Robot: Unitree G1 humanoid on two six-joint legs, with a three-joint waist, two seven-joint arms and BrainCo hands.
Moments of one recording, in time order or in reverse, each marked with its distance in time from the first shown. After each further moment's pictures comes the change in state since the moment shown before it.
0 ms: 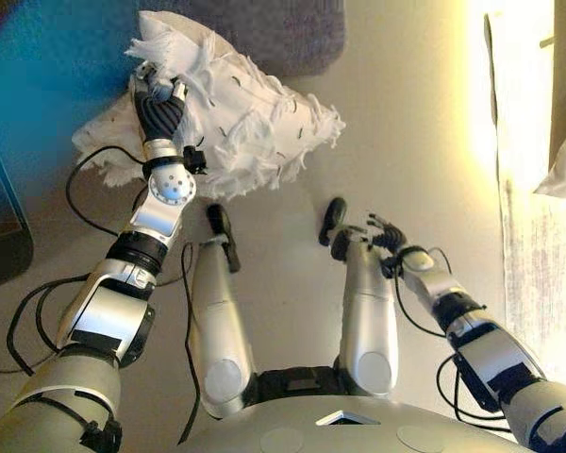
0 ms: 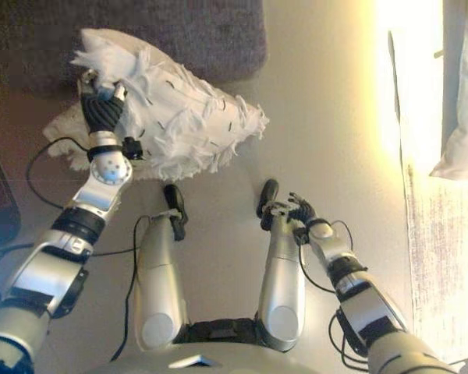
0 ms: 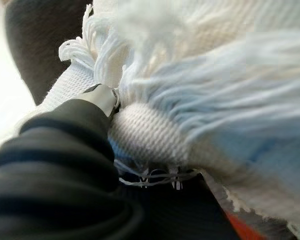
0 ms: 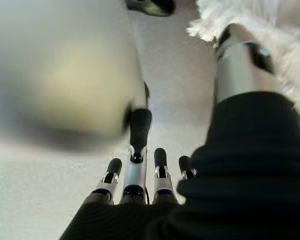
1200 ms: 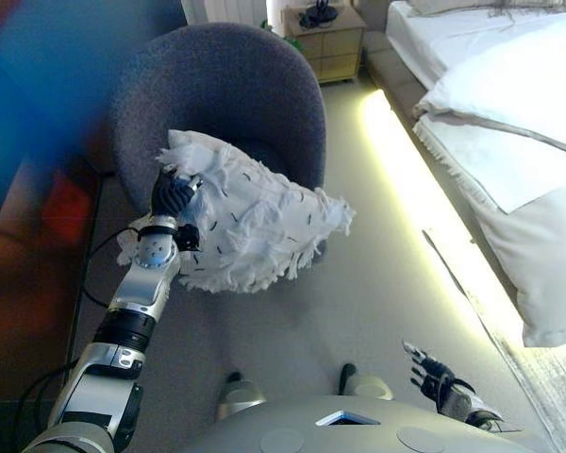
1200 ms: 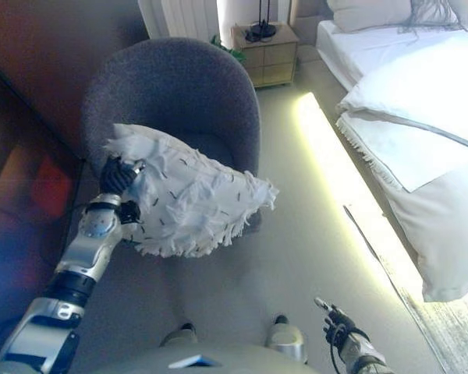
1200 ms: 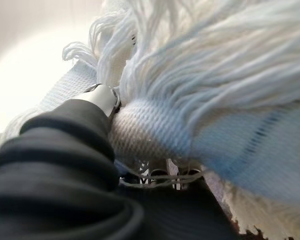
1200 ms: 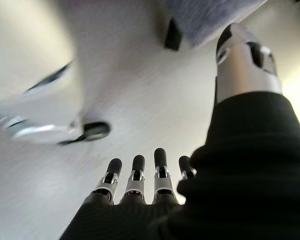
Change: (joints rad) left arm 0.454 -0.027 0.189 -0.346 -0.139 0.305 -0.466; right arm 0.455 0.041 -0.404 0.267 0.217 0.070 0.084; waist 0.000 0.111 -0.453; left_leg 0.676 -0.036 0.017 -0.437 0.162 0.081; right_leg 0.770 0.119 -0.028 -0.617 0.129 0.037
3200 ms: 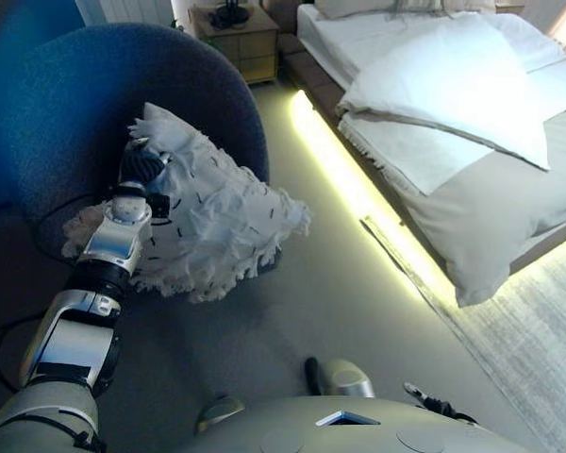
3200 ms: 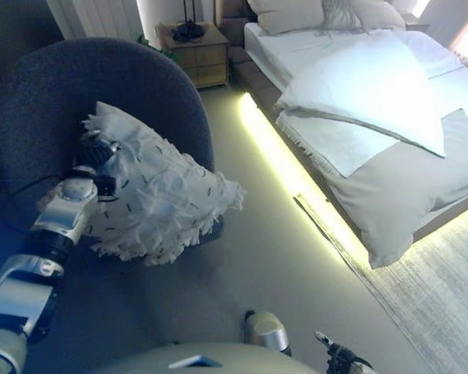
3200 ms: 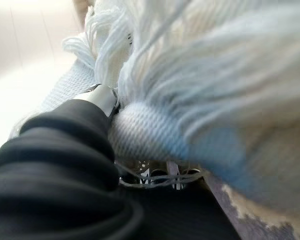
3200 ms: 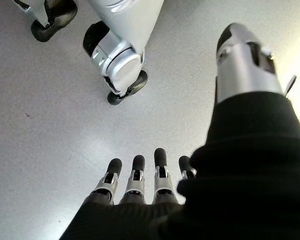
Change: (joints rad) left arm -0.213 0.179 -0.009 0.276 0.003 0.112 0.082; right arm 0.038 0.014 0.021 0.041 -0.077 0.107 0.006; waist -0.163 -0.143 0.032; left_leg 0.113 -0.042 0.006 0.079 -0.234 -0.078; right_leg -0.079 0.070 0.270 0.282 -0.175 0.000
